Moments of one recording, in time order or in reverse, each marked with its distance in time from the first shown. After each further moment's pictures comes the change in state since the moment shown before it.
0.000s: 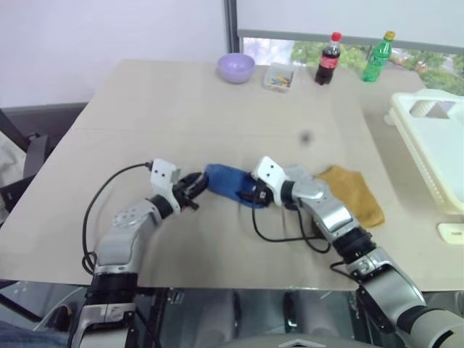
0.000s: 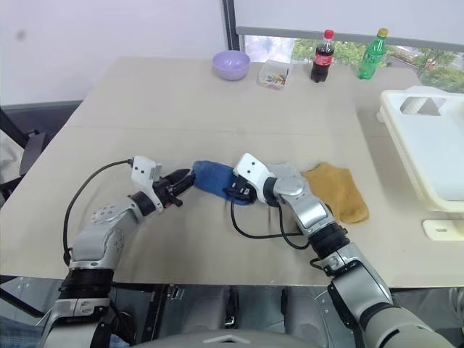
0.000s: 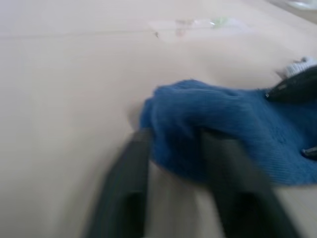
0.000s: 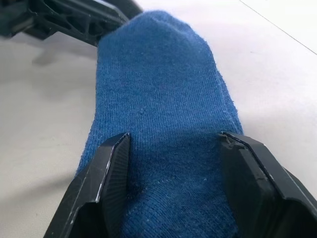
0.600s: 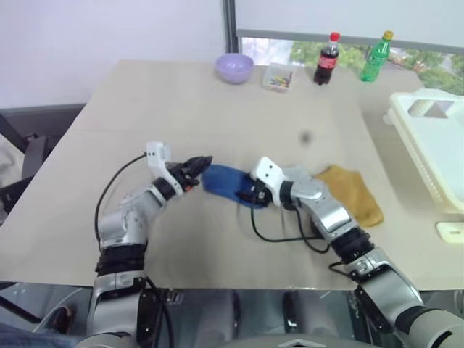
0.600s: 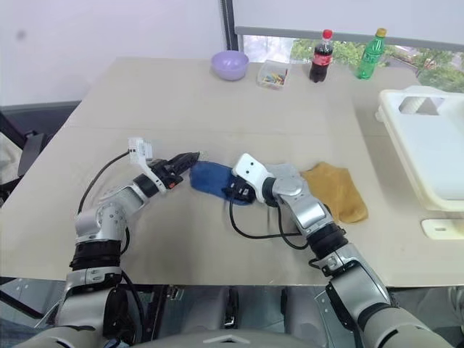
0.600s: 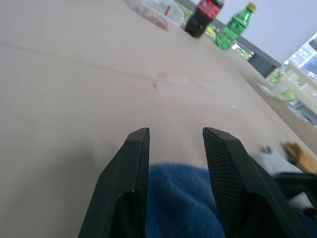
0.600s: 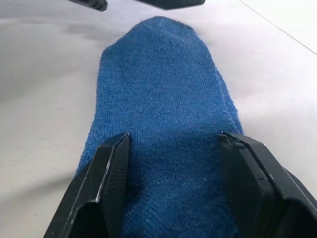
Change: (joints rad) left arm -0.175 -0.049 0.107 0.164 -0.179 0.217 -0.004; right arm 0.003 0.014 -0.004 0.003 -0.021 -0.001 0.005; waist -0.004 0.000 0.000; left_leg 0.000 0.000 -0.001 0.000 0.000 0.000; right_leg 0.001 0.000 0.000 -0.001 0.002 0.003
